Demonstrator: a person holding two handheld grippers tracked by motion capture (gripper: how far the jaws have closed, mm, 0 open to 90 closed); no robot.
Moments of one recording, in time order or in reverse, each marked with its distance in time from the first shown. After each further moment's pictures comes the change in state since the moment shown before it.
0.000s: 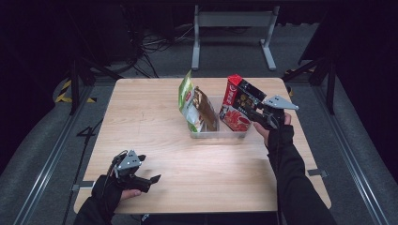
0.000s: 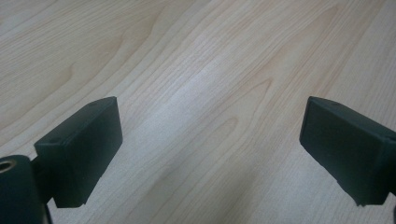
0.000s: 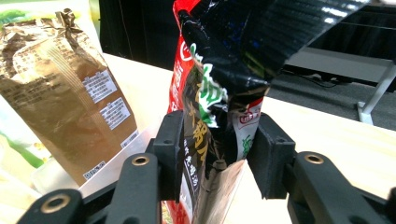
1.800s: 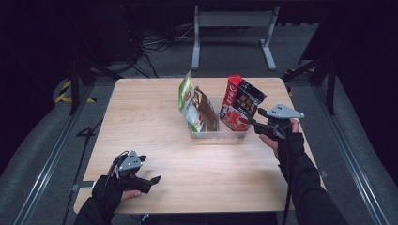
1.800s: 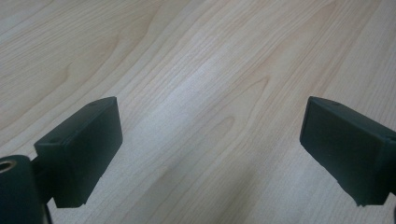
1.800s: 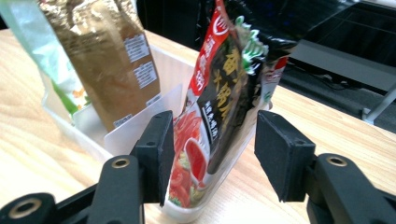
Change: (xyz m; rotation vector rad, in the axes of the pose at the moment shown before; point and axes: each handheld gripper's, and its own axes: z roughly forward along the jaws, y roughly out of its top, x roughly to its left) left arm -0.003 0.001 0.001 0.012 0.002 0.014; right arm 0.009 -0.004 -0.037 0.071 0.058 -0.137
